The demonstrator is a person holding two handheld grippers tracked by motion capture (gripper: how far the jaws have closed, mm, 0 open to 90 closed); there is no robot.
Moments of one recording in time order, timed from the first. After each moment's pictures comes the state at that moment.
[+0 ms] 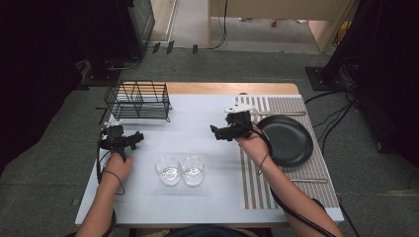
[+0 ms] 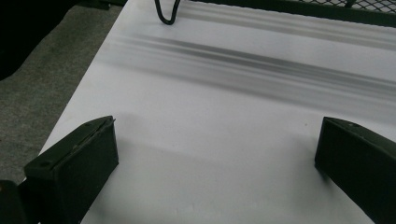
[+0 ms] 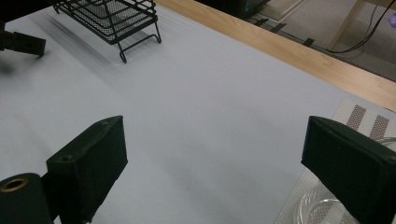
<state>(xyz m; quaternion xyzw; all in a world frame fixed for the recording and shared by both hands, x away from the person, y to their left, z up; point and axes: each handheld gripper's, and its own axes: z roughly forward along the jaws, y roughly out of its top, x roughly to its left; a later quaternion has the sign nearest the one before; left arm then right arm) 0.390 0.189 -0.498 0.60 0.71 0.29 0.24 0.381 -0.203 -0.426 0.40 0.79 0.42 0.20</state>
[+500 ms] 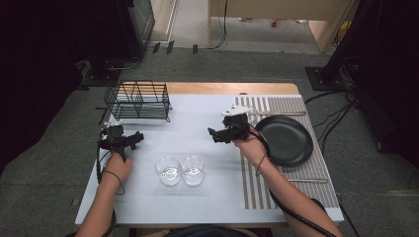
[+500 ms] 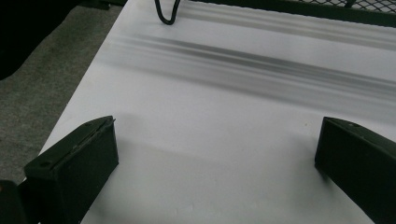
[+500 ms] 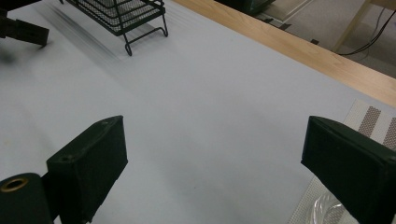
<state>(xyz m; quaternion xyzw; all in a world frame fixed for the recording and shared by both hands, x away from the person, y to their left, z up) 0.390 0.189 -0.498 0.60 0.71 0.29 0.24 0.379 -0.196 -0.435 0.39 0.80 0.41 0.20</state>
